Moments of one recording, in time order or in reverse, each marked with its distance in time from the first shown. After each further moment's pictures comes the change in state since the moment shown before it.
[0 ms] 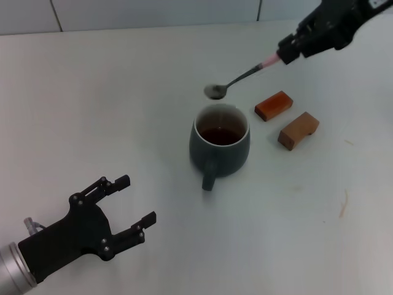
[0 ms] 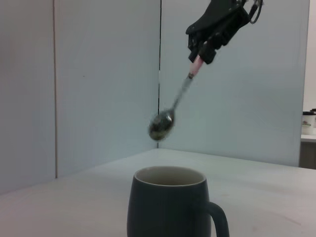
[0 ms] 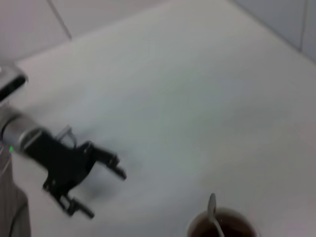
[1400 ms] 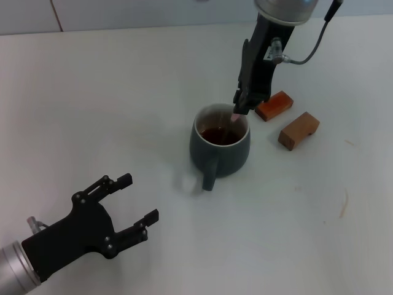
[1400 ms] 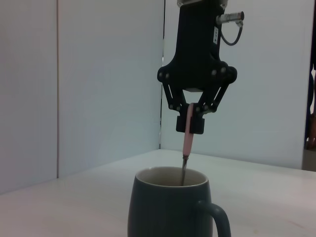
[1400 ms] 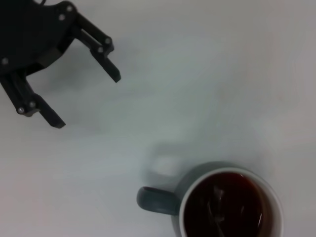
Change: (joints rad) left arm 0.002 -0.002 -0.004 -0.017 -0.003 -0.017 -0.002; right arm 0.330 0.162 -0.356 0.293 -0.347 0.225 0.021
